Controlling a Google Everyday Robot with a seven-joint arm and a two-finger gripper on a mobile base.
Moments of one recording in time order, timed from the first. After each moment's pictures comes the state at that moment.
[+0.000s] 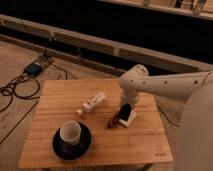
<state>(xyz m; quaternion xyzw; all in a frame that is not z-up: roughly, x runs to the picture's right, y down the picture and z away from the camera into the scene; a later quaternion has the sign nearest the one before) 0.134 0.105 0.806 -0.16 0.25 0.78 0.55</state>
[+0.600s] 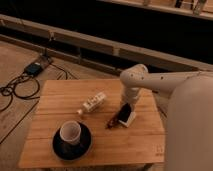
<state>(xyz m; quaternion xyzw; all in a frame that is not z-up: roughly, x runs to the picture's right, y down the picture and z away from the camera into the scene) 0.136 0.120 0.834 -0.20 0.29 0.78 0.52</state>
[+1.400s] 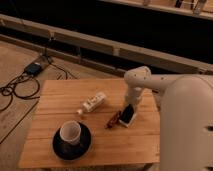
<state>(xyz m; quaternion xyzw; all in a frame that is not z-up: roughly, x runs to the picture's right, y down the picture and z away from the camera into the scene) 0.152 0.136 0.857 -0.22 0.31 0.78 0.50</state>
